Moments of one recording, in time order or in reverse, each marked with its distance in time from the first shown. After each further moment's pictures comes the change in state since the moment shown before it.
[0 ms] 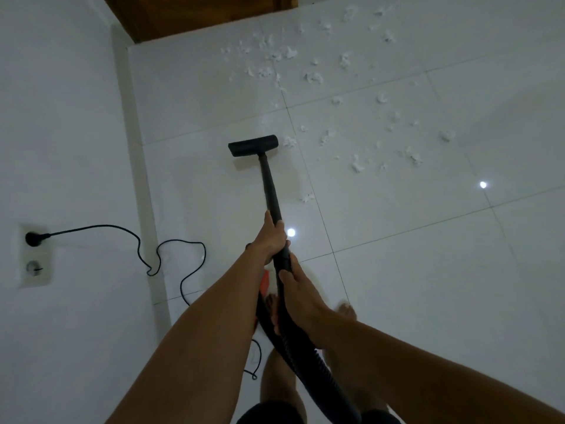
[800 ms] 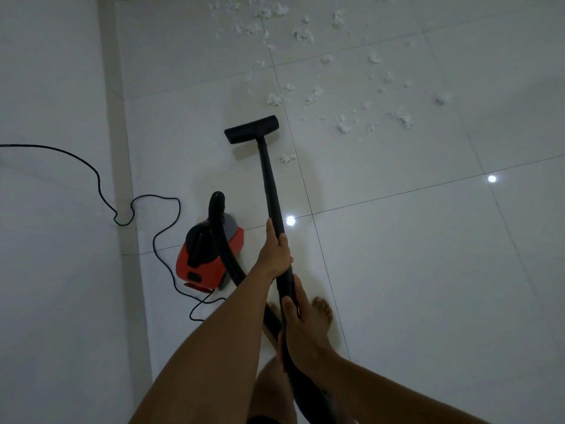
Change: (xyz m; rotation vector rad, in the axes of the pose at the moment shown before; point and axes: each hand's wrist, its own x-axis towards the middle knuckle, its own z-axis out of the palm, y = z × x) left_hand -0.060 -0.176 0.176 0.075 0.077 0.077; right_hand -0.094 0.230 -0.084 -0.173 0.071 -0.022
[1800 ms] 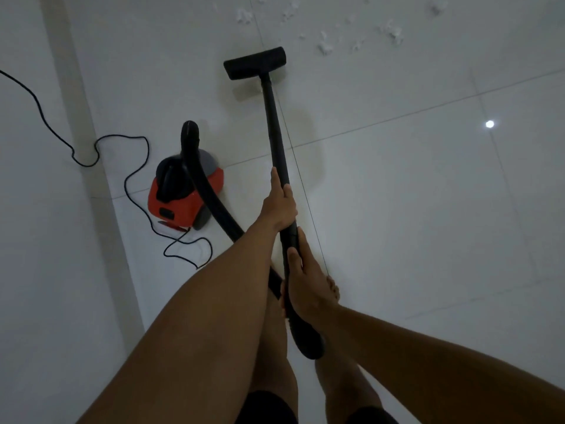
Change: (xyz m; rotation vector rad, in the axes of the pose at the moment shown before) left_hand -0.041 -0.052 0.099 0.087 -0.048 0.057; right_hand -0.041 0.104 -0.032 0.055 0.028 0.006
